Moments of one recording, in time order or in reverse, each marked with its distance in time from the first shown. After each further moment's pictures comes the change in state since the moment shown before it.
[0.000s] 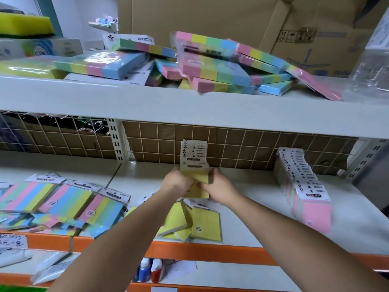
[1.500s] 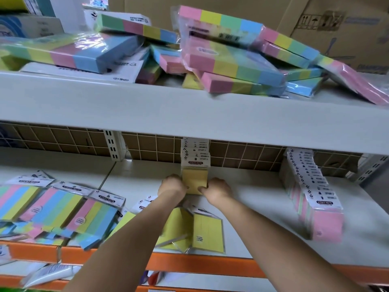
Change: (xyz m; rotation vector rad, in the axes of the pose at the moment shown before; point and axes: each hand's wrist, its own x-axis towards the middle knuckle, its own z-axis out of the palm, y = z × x) left_hand 0.048 -0.022 0.023 0.285 -0.014 -0.034; right_hand 0.043 0.008 0.025 -0.319 -0.049 0.138
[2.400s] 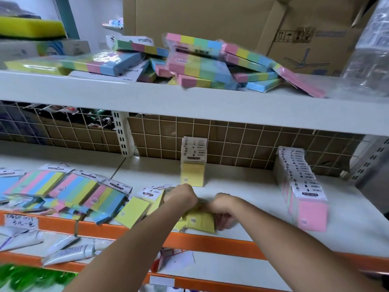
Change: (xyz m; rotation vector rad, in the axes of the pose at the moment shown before) left_hand -0.102 0.019 0.003 0.237 -0.071 0.042; right_hand -0.070 0.042 -0.013 0.283 -0.553 0.227
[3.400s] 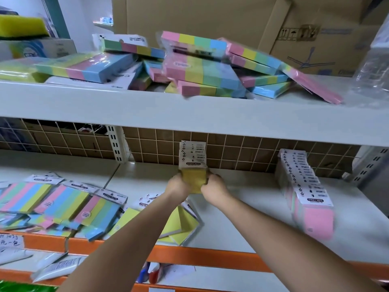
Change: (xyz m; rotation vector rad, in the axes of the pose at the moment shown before) left_hand 0.032 0.004 -0.032 -0.564 0.015 0.035; right_hand 0.031 -0.051 -0.011 -0.034 0.563 -0.445
